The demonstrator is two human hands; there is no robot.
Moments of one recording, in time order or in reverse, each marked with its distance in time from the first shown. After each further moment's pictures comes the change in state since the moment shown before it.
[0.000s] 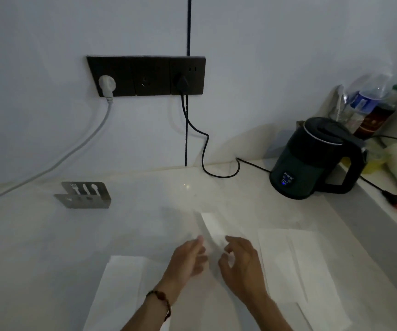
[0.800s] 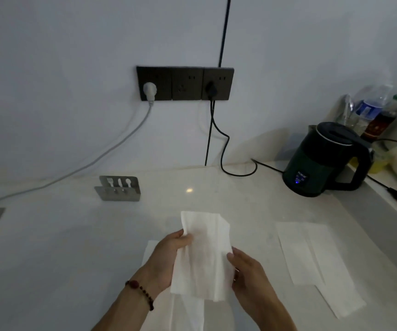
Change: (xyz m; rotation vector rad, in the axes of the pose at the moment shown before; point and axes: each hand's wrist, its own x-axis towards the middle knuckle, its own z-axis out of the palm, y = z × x) left_hand -0.070 0.017 -0.107 -0.336 -0.131 0.000; right_hand -0.052 -0.098 -0.008 1.231 -0.333 0.849
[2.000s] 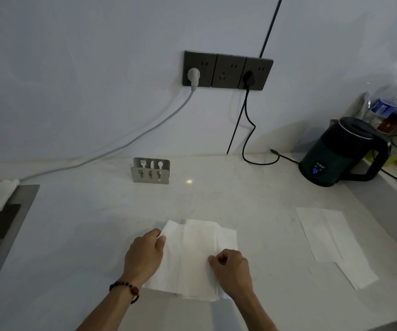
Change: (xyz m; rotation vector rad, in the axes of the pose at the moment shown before) left_hand -0.019 -0.027 -0.165 1.246 0.470 0.365; right_hand -0.011 0.085 0.110 -1.131 0.359 -0.163
